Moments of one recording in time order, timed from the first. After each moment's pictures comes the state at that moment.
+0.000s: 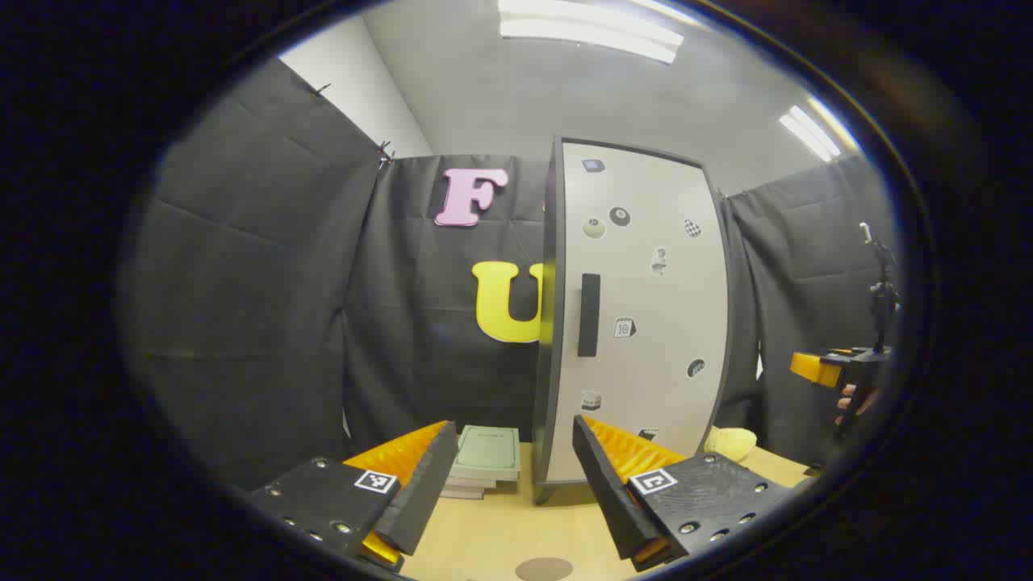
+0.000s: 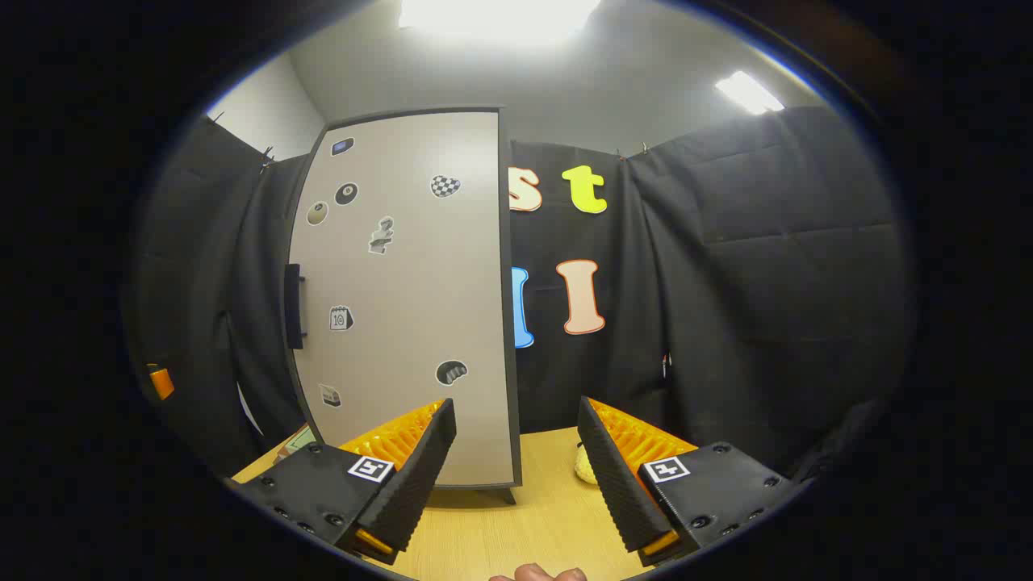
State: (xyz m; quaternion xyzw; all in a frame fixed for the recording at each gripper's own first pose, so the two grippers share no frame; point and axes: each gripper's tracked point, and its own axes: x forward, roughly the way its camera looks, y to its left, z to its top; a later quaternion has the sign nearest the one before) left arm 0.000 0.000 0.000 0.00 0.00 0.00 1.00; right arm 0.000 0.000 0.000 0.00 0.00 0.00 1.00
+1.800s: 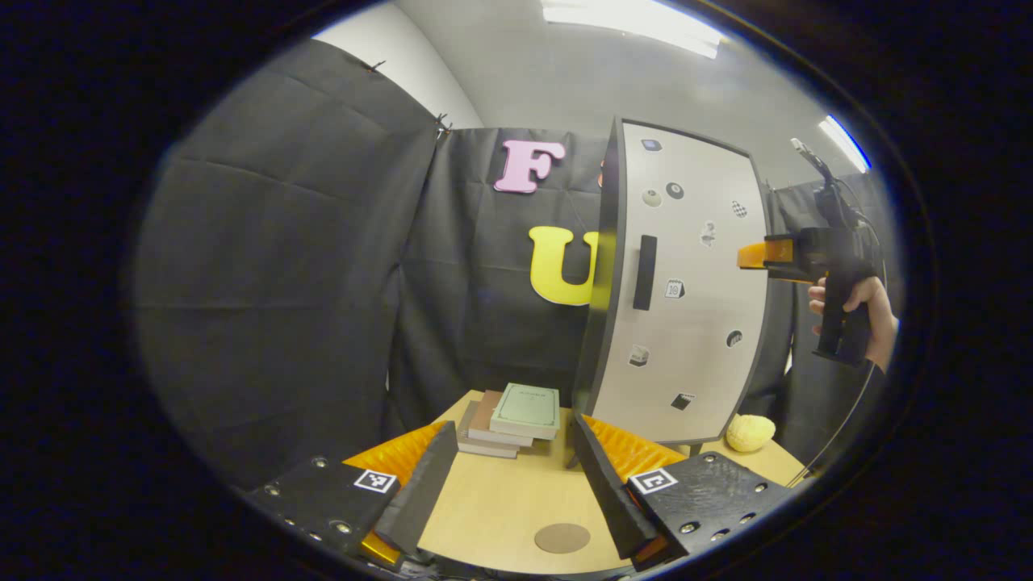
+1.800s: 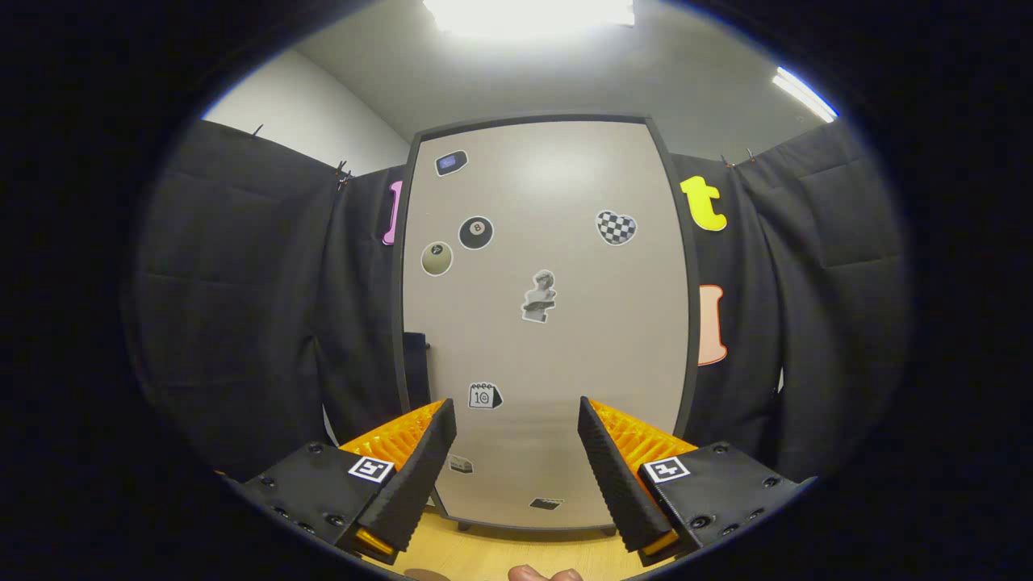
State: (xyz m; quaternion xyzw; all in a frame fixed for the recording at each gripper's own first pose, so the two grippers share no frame) left arm -0.066 0.062 -0.065 -0.04 0.06 0.09 0.99; right arm 0.053 0.182 0.099 -0.01 -0.01 0.17 0.98
